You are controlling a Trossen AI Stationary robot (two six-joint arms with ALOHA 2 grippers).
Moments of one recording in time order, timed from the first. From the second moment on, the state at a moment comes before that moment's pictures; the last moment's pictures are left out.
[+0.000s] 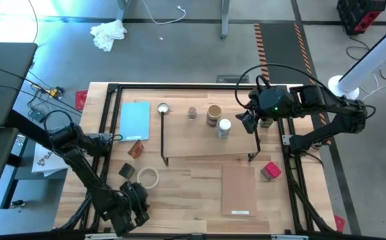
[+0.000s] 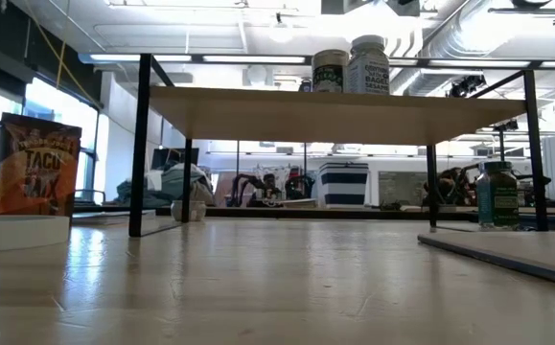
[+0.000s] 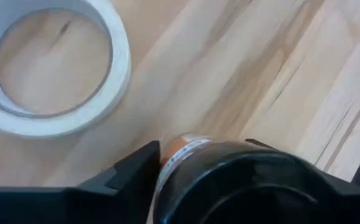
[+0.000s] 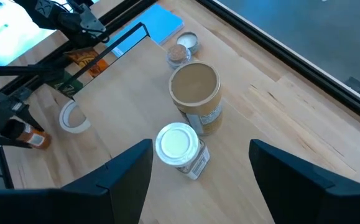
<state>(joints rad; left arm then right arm) -1.00 1.75 1.06 -0.73 -0.46 -1.62 0.04 1.27 1.65 -1.21 0.32 0.63</state>
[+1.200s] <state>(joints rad) -0.85 1.18 1.07 -1.05 -0.70 -1.53 0.06 1.50 1.65 -1.19 0.27 0.54</state>
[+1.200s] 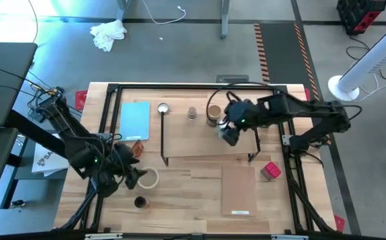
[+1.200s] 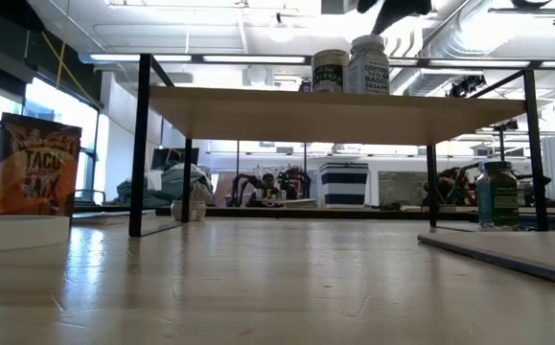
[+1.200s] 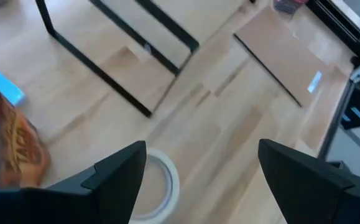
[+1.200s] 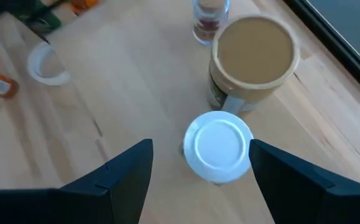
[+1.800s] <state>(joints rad) -0.76 1.18 1.07 -1.04 -0.64 -1.51 0.05 1.70 1.65 -1.27 0.34 0.66</state>
